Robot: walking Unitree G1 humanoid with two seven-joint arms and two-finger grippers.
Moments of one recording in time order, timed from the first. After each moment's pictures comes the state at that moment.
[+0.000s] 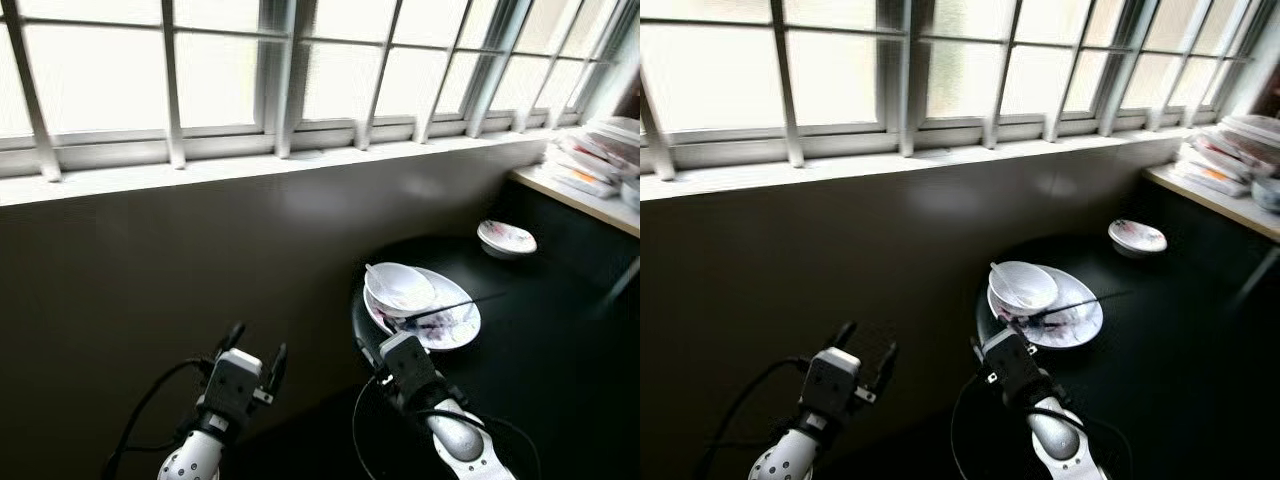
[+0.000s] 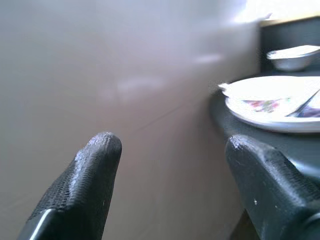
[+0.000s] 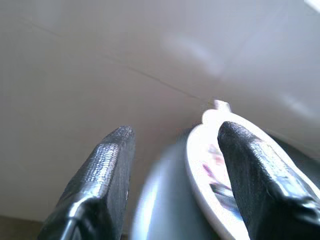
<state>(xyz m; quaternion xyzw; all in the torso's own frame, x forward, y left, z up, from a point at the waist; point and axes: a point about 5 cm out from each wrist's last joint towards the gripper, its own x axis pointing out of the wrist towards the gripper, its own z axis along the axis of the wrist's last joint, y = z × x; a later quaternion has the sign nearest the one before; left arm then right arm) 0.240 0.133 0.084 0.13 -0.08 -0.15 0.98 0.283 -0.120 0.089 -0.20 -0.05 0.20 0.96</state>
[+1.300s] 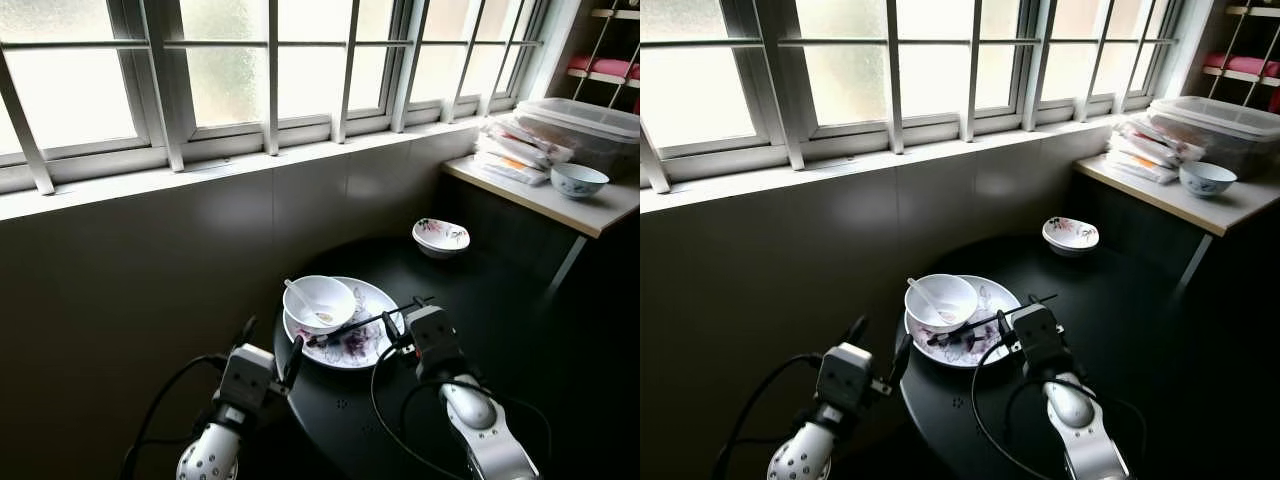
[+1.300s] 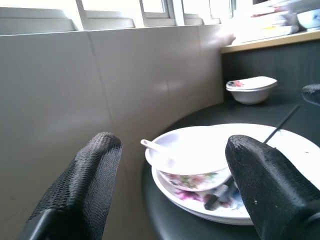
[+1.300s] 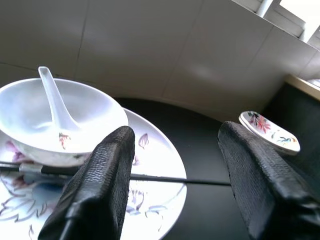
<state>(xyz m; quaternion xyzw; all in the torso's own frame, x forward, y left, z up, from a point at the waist) 0.242 0.124 0.088 0.11 -0.09 -0.14 0.98 0.304 -0.137 0.100 -0.16 -0.05 0.13 0.98</state>
